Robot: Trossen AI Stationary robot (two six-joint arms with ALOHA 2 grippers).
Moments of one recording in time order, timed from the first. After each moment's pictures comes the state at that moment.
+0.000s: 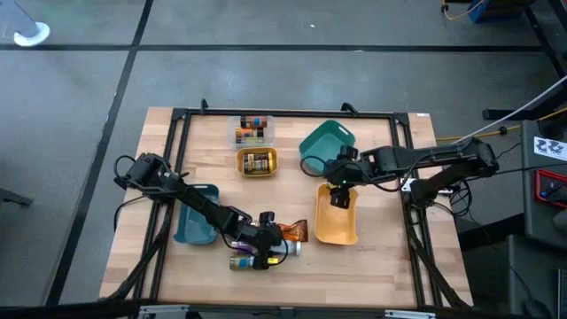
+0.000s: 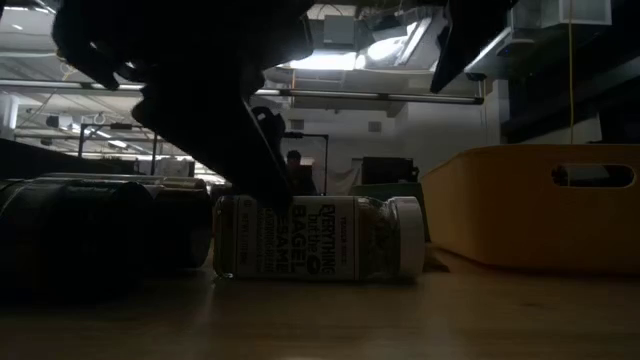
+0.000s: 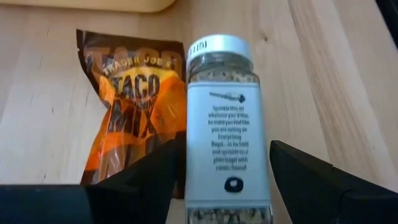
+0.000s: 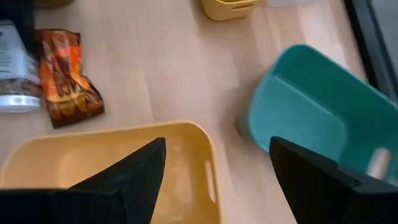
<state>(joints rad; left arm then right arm) -0.43 1.87 1.05 -0.05 -0.20 -0.32 0.13 1.42 1.32 -1.00 0.26 0.23</state>
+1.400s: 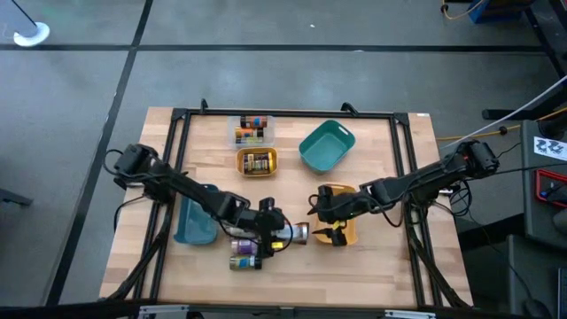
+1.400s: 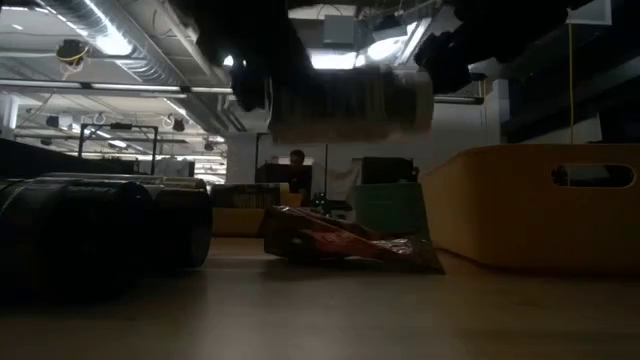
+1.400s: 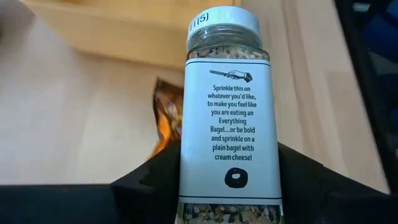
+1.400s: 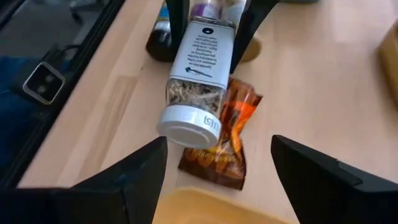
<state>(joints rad) -0.36 1.73 1.13 -0.20 -0.20 -0.37 0.32 1.42 0.91 -0.17 0.02 0.10</state>
